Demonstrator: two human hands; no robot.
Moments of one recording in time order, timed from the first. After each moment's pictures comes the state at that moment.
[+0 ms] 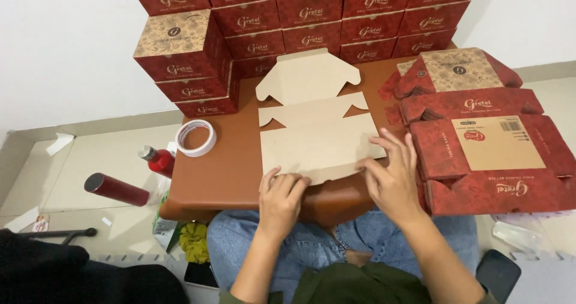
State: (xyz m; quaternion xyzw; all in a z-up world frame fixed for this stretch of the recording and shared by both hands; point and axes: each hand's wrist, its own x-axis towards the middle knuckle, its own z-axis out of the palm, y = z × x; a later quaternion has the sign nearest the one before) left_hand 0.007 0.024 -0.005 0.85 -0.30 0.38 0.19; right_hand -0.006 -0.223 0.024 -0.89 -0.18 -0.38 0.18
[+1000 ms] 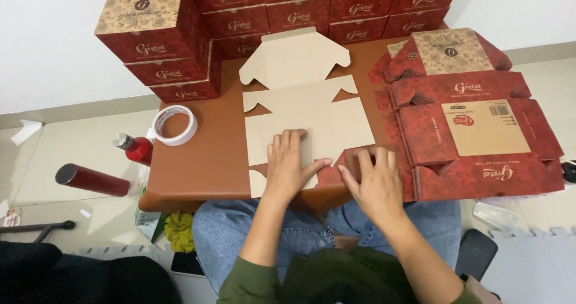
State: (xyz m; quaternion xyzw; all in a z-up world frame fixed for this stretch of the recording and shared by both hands) left_hand 0.038 -0.024 0.028 0.92 -0.20 0.07 0.32; right_hand -0.023 -0.220 -0.027 -0.96 -0.02 -0.25 0.11
